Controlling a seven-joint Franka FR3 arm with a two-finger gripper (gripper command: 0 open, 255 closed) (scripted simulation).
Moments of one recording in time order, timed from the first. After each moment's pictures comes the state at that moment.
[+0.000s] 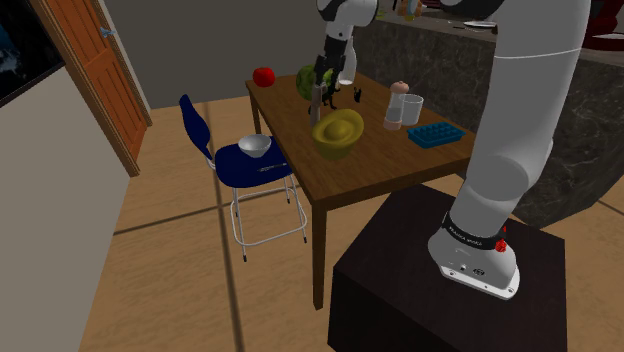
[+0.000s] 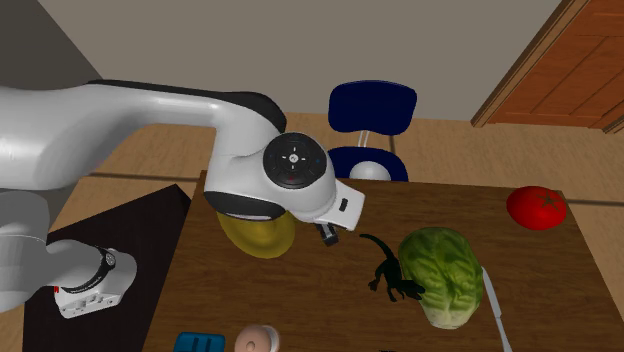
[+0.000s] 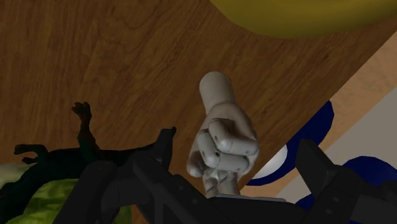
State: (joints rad) arm -0.12 0.23 -0.31 -1.73 0.30 2.06 -0.49
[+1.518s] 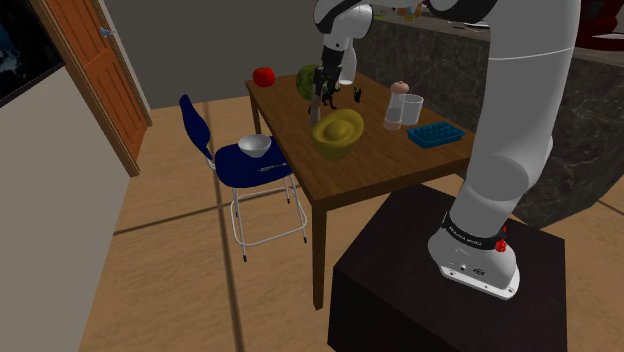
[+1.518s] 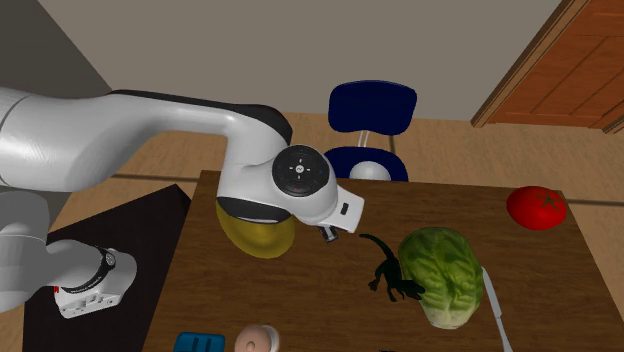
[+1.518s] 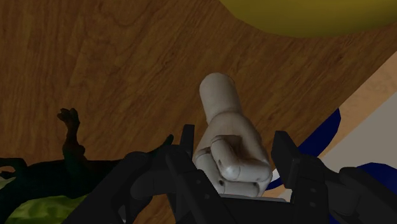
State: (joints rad) arm -0.12 0.28 -0.30 -1.76 0.32 2.13 -0.50
